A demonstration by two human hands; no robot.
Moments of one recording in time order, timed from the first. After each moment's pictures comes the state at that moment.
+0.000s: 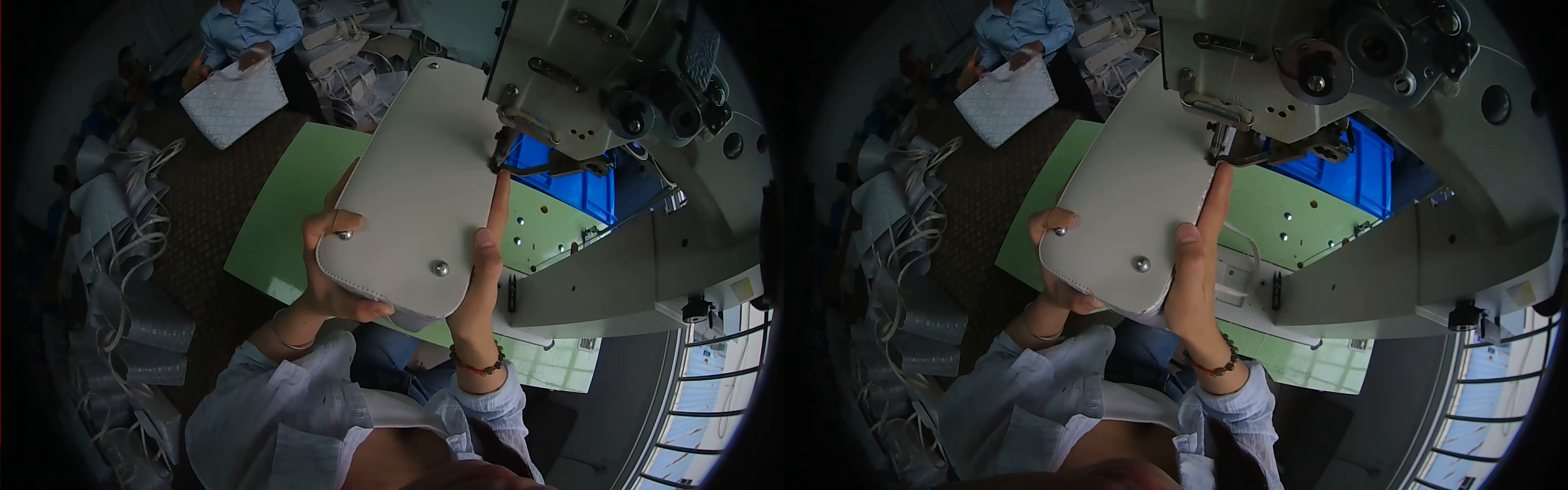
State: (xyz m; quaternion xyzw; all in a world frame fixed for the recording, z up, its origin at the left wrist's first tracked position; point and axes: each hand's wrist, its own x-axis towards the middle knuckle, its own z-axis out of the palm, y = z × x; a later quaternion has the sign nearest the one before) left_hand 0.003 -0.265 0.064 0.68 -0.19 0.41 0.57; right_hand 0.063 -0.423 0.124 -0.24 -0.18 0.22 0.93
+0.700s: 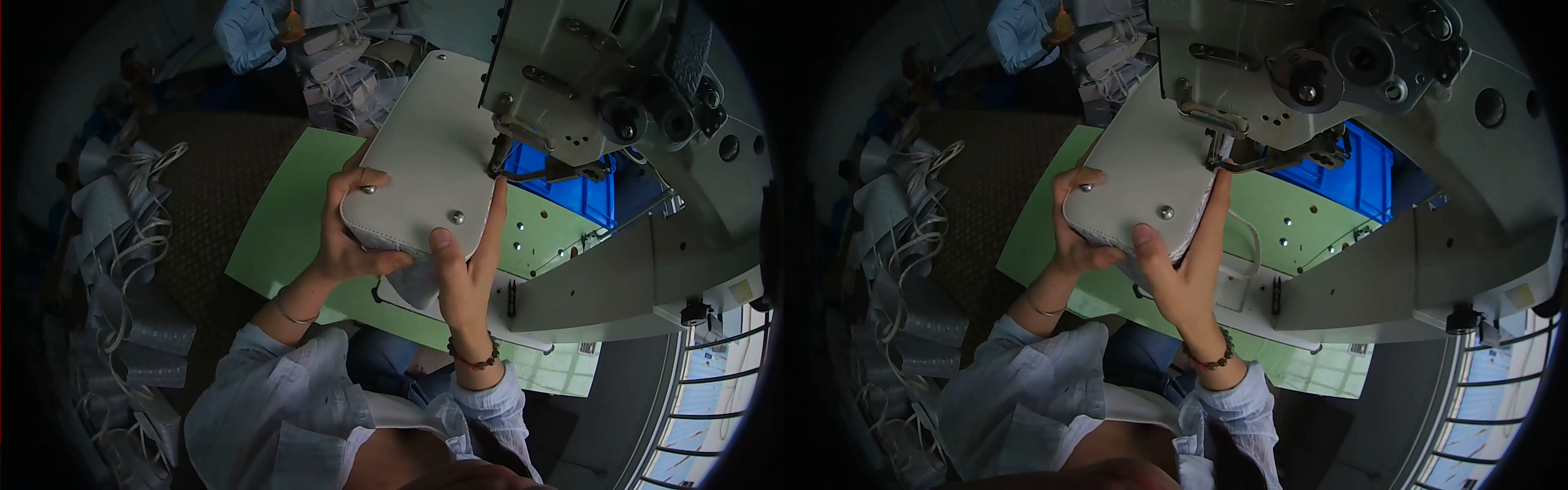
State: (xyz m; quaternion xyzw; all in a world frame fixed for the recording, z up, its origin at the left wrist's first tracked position) left_hand 0.042 -0.251 0.075 0.68 -0.18 0.40 0.59; right_hand 0.082 -0.413 0.104 -0.57 -0.28 0.00 0.77
